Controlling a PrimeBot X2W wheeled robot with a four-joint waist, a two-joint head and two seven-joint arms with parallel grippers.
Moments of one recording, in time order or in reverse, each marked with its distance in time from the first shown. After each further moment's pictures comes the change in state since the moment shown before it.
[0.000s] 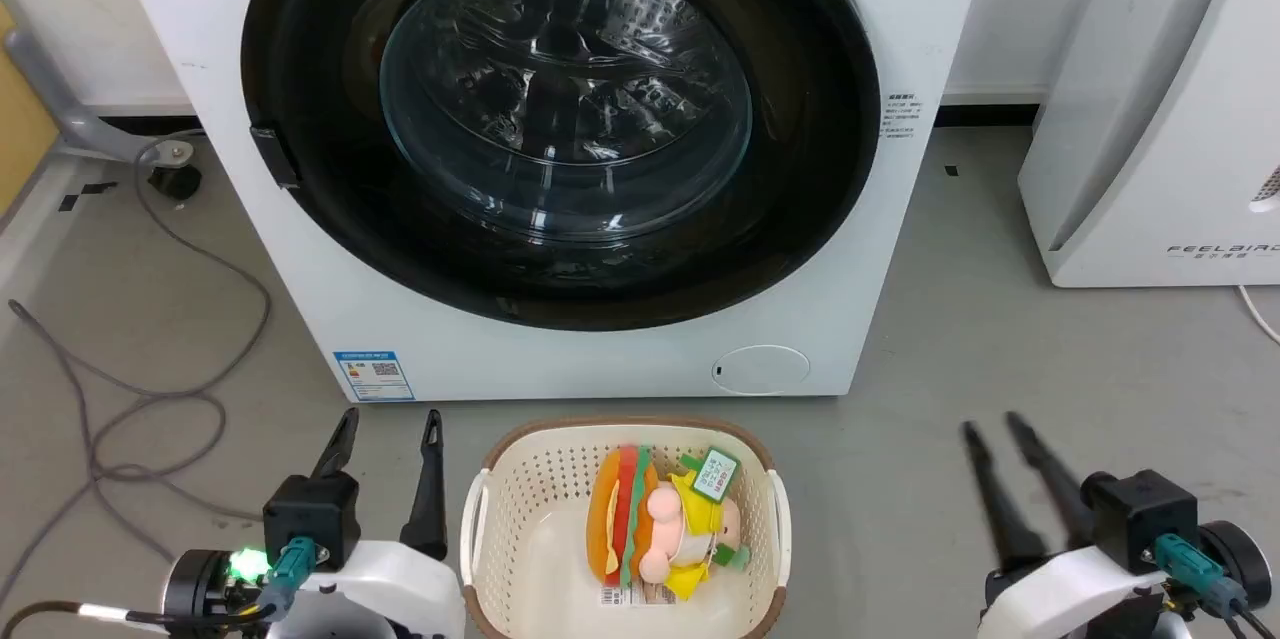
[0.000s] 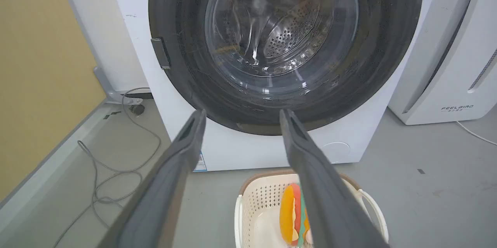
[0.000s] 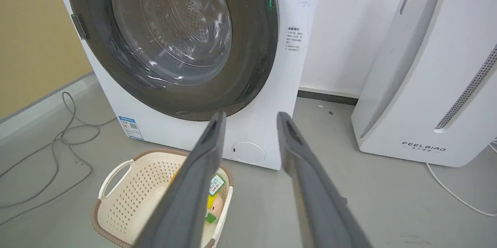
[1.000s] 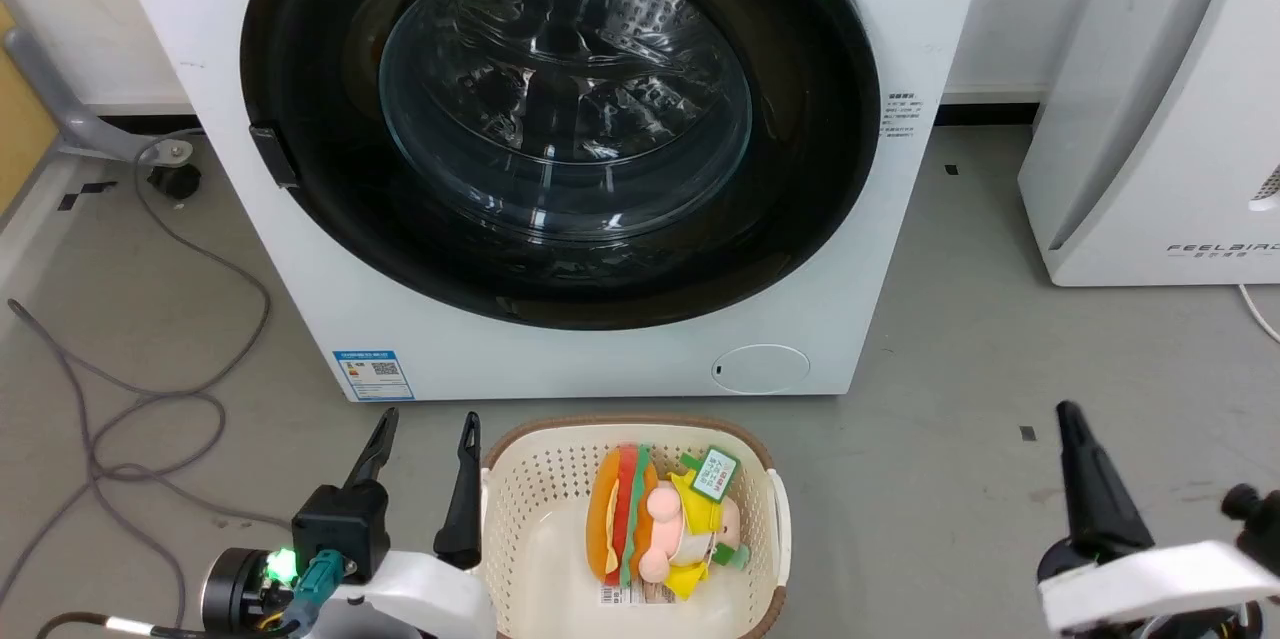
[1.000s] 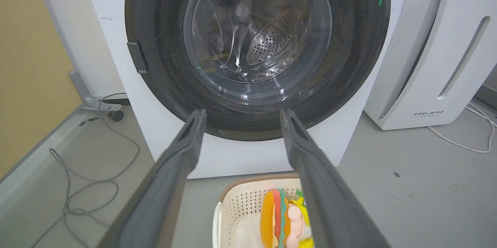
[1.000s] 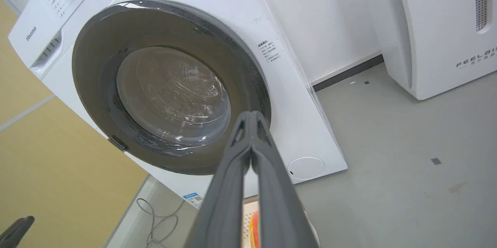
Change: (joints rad) left arm -0.002 0.000 -0.061 0.025 -0.044 0.000 -0.063; right arm -0.008 0.000 -0.055 0.052 0.602 0.000 -0.066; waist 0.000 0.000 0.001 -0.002
